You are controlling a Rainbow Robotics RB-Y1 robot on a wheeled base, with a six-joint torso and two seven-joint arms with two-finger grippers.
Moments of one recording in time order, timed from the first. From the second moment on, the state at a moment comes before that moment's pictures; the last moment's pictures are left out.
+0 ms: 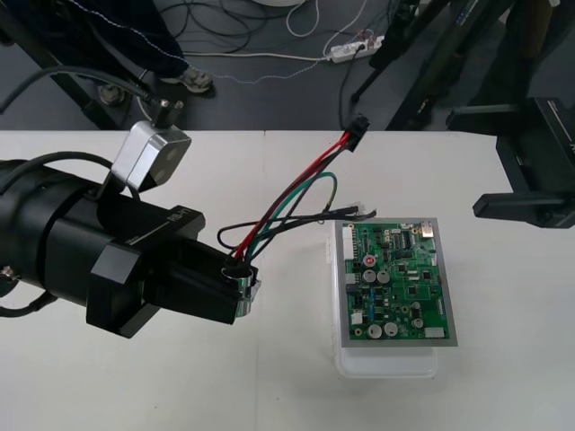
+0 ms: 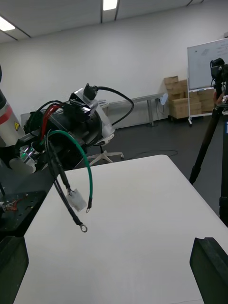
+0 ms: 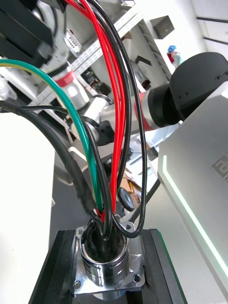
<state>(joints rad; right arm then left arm) -0.32 -0.61 -0.26 -1.75 0.93 -1.56 -0.43 -0.25 0.52 0.01 -2.15 -1.05 -1.54 1.29</state>
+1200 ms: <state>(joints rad) -0.51 -0.62 -0.04 -1.64 0.69 -1.56 -0.43 -0.24 0.45 -0.08 -2.15 -1.03 -1.55 1.29</state>
